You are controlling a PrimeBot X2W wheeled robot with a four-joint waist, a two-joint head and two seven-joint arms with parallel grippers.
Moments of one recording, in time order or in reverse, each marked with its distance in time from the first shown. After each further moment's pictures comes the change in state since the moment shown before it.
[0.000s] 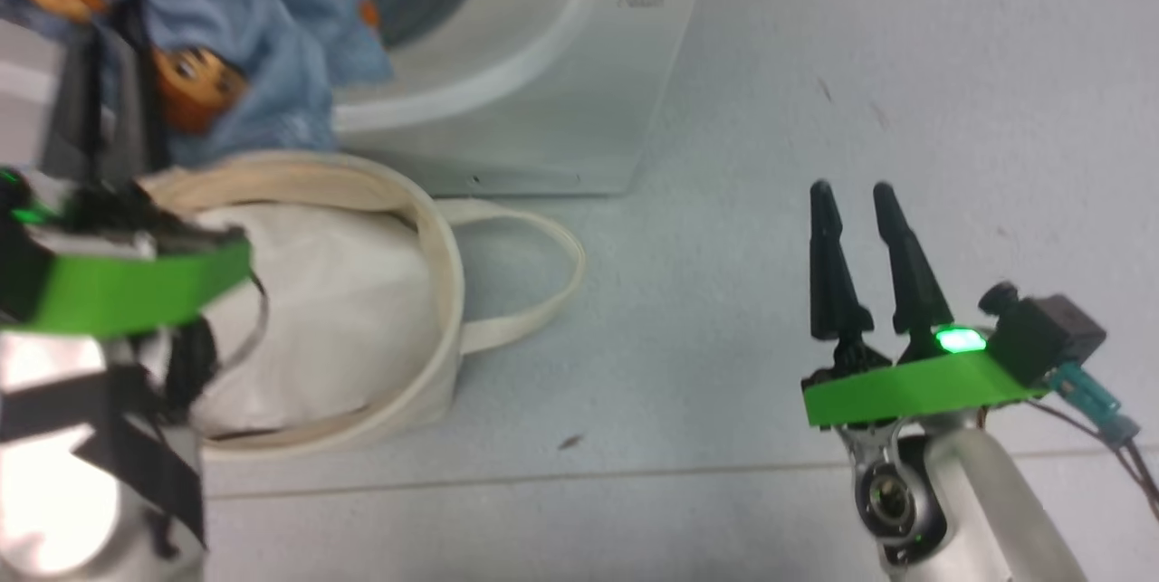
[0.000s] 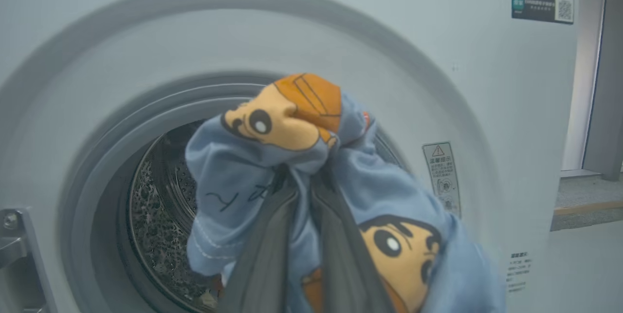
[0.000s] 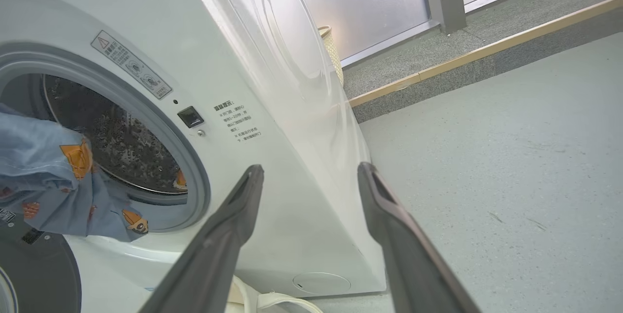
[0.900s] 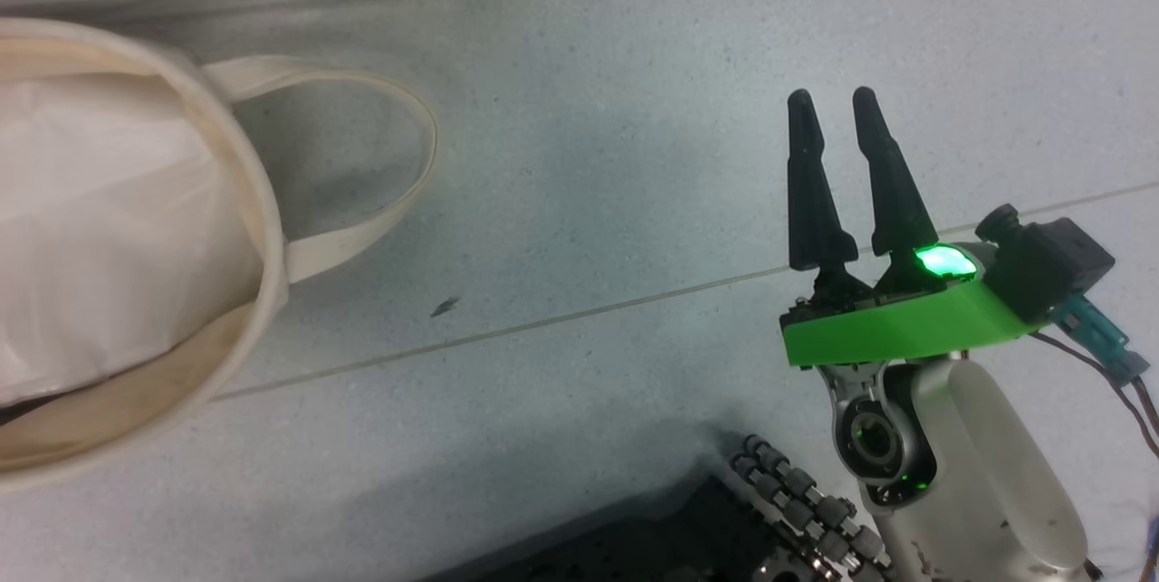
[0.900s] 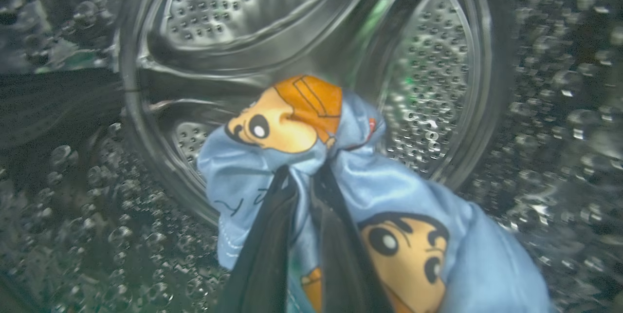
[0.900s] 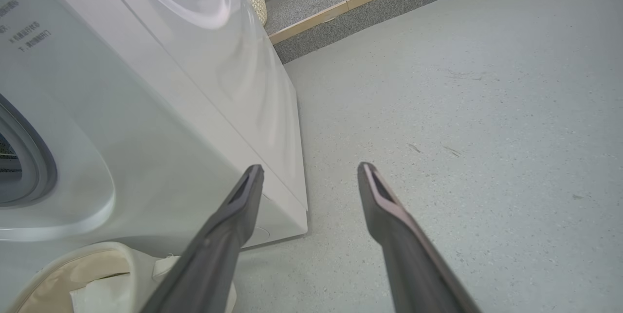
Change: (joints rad) left arm -0.787 0.438 -0.142 0.521 0.105 0.257 0.000; right arm -0.142 0.001 0.052 -0.036 0.045 0.000 0.000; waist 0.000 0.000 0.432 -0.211
